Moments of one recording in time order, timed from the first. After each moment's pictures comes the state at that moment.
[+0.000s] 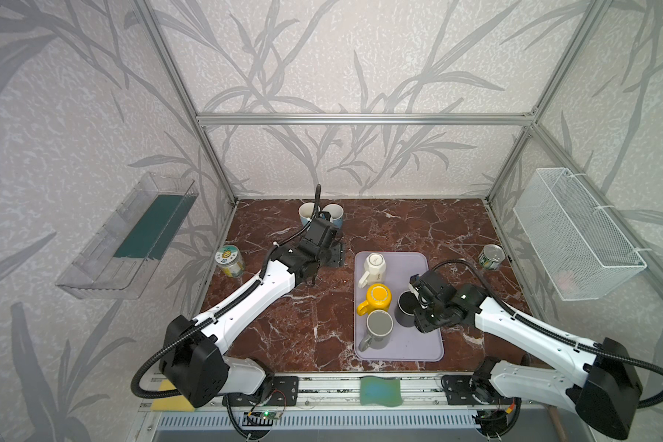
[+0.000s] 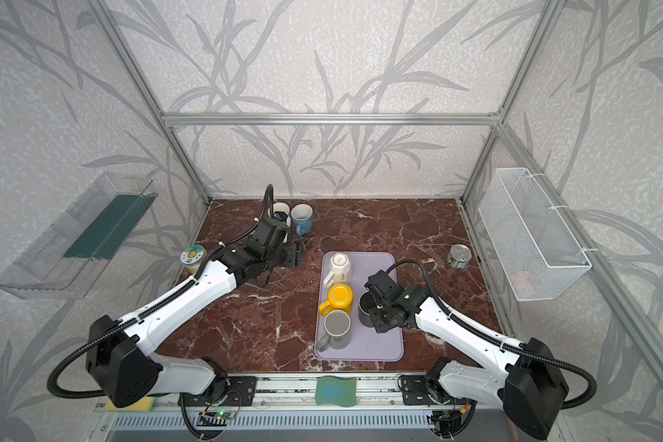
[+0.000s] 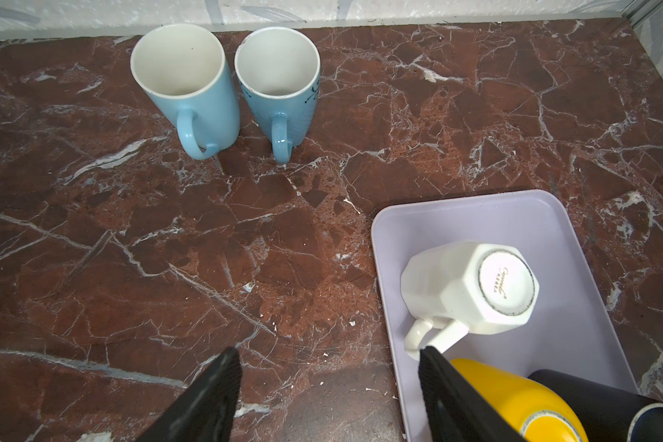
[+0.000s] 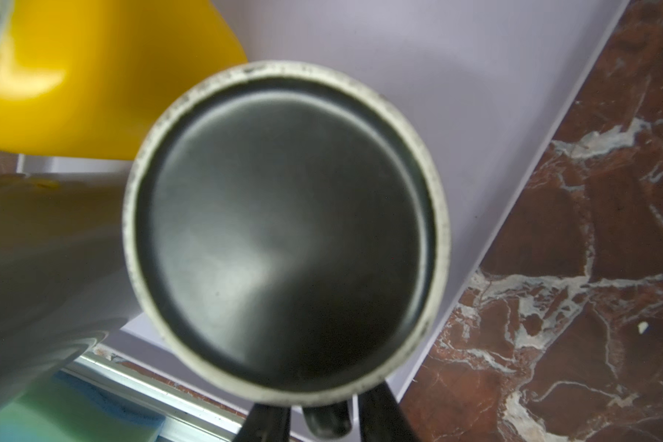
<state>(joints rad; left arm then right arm) -0.59 1.38 1.18 -0.61 -0.23 -0.39 0.75 1.16 0.77 -0.90 0.03 0.36</state>
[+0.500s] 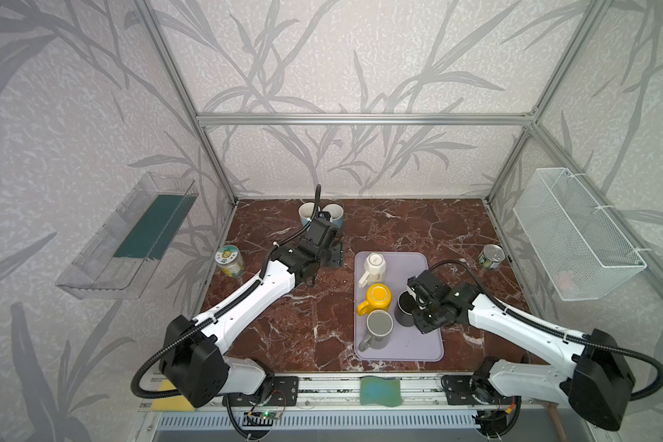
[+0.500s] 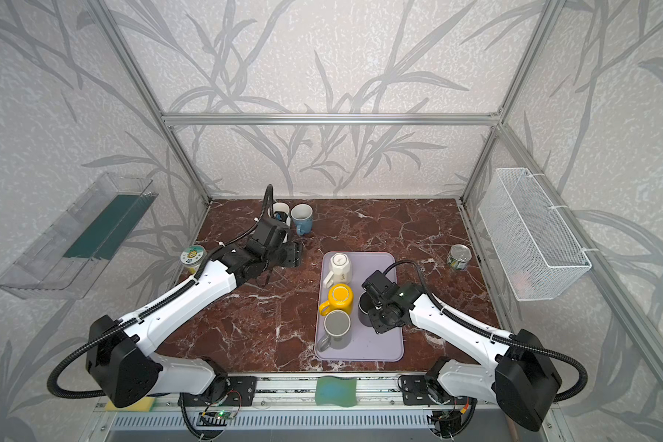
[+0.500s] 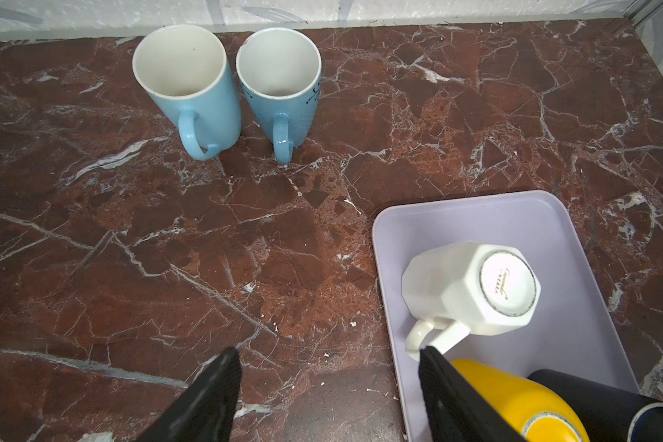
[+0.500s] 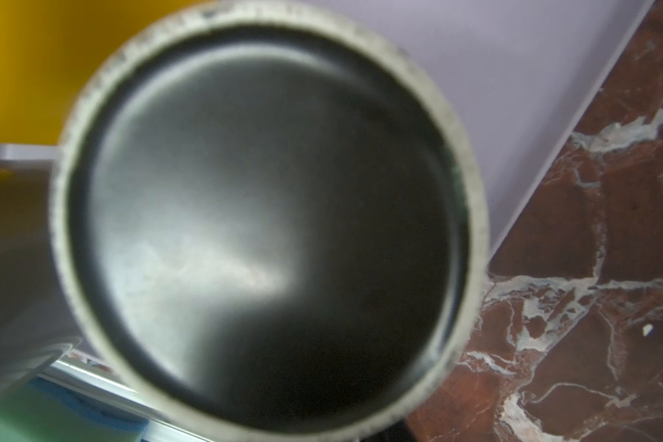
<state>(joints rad) -0.59 1.38 1.18 -0.61 -0.23 -0.39 0.75 1.21 0.77 -0.90 0.04 0.35</state>
